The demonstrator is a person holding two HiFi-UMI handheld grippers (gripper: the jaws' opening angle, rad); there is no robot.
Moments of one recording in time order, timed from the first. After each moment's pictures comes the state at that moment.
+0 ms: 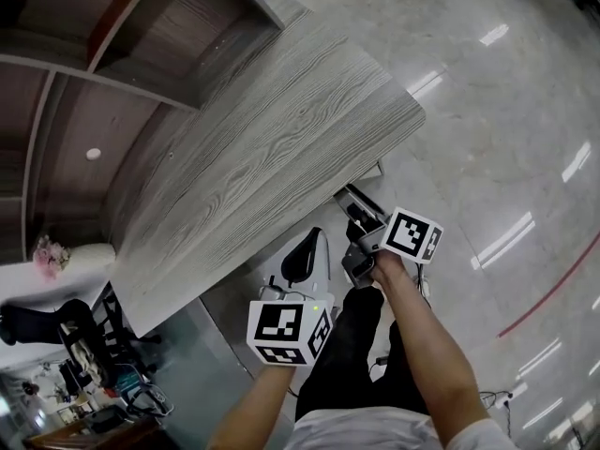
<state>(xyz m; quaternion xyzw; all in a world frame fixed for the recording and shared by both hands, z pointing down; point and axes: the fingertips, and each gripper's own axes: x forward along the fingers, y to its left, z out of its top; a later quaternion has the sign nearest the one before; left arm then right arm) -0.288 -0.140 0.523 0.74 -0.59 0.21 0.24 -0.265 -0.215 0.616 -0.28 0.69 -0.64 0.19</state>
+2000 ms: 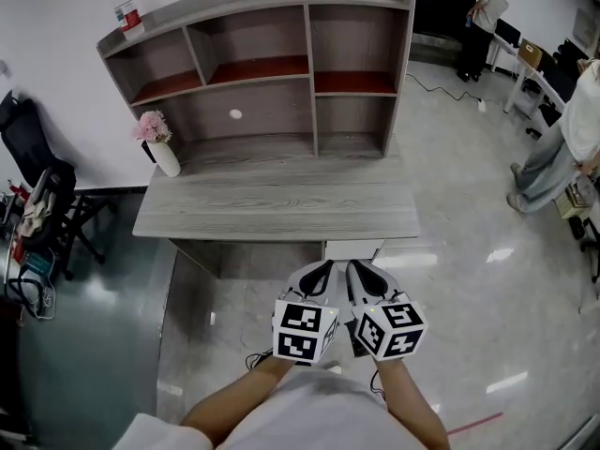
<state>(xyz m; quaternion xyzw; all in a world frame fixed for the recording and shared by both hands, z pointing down) -0.258 -0.025 0.318 0.65 -0.73 0.07 0.17 -0.227 -0.048 0.311 -0.20 0.96 -0.17 -0.10</state>
